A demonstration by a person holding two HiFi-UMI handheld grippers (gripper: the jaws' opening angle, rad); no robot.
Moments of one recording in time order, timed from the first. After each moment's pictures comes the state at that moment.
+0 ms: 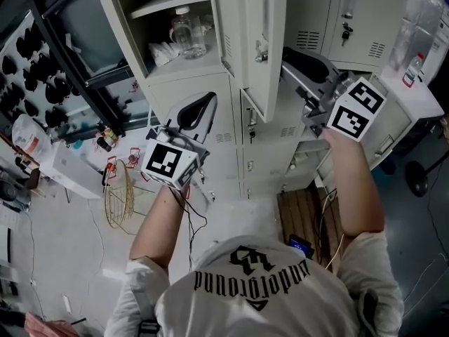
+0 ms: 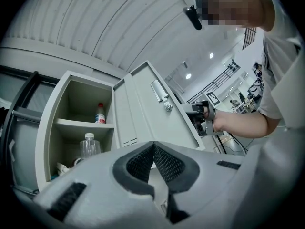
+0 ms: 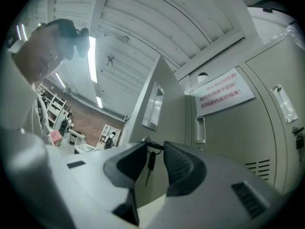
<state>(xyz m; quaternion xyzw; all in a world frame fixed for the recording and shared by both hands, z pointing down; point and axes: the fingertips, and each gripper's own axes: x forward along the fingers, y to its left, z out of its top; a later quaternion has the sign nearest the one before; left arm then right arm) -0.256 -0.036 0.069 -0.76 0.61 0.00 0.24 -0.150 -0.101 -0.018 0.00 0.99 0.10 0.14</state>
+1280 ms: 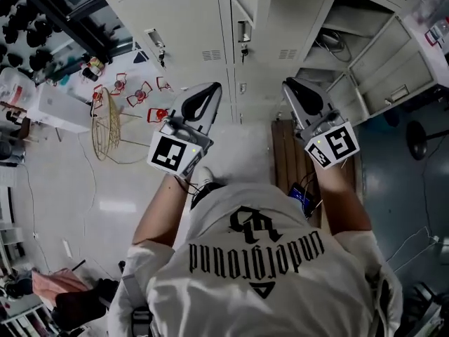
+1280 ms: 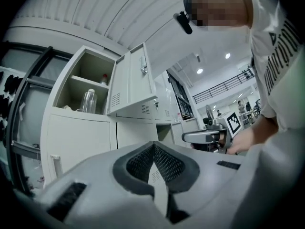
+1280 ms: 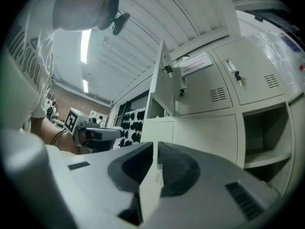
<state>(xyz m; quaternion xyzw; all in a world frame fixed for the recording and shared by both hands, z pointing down) -0.190 0.005 0.243 -0.77 0.63 0.00 0.12 -0.080 -0.076 0.246 -0.09 0.99 0.08 0.07</state>
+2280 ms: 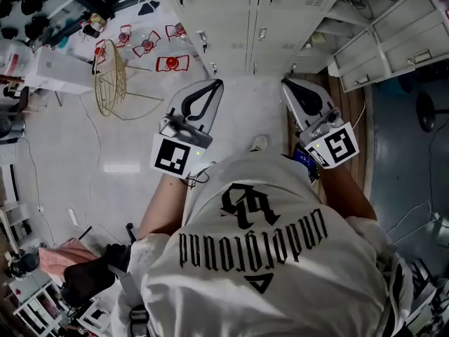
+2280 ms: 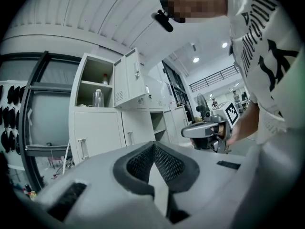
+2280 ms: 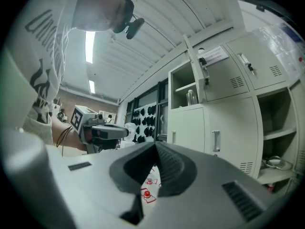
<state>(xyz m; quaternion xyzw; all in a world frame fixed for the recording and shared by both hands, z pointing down) -0.186 0.164 0.316 -0.77 0.63 -0.08 0.07 -0.089 0.096 0.319 -0.05 1.00 0.05 0.03</state>
